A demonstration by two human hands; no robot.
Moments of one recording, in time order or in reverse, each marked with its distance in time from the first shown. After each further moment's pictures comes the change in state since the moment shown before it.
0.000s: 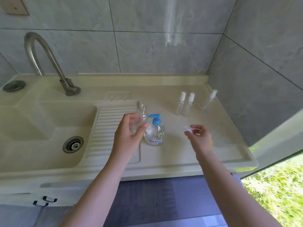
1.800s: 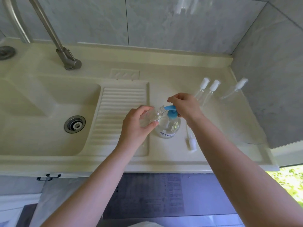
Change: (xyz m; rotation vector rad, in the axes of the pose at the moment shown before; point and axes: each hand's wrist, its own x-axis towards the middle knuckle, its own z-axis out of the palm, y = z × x) left_hand 0.053 -0.073 0.002 0.201 -0.075 0.021; right_hand 0.026 -0.083 0.106 -0.262 -0.425 -0.027
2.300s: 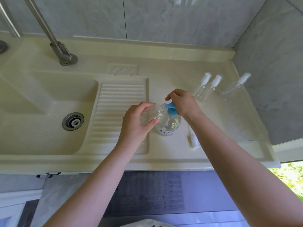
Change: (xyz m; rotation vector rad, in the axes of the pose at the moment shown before) left_hand 0.004 0.000 0.003 0.029 0.000 0.042; right_hand 0.004 0.002 0.005 -0.149 -0.036 -0.060
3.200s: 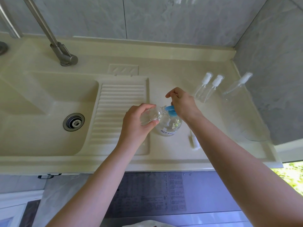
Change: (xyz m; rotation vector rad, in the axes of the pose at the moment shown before) left_hand 0.001 -0.001 -0.002 0.016 -0.014 -0.002; right_hand 0.004 0.005 0.006 -0.039 0.021 -0.050
